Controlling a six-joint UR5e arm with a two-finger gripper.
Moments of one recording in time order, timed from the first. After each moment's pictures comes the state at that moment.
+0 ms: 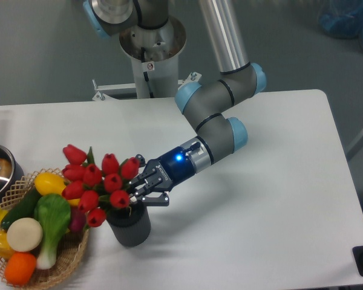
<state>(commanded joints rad) 2.55 -2.08 -1.90 -0.84 0.00 1.66</state>
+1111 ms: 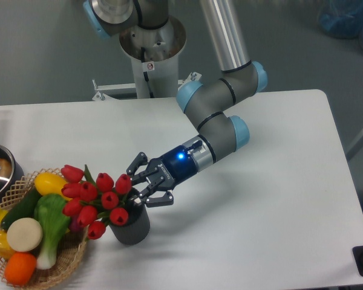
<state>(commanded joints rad) 2.57 -2.07 -1.90 -0.83 -0.01 1.67</state>
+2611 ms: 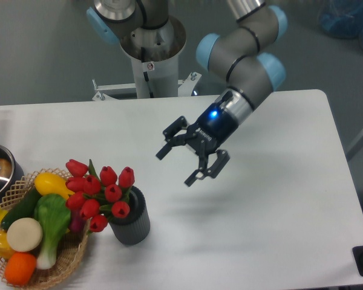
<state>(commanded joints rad) 2.78 -1.75 -1.90 -0.84 0.39 1.63</state>
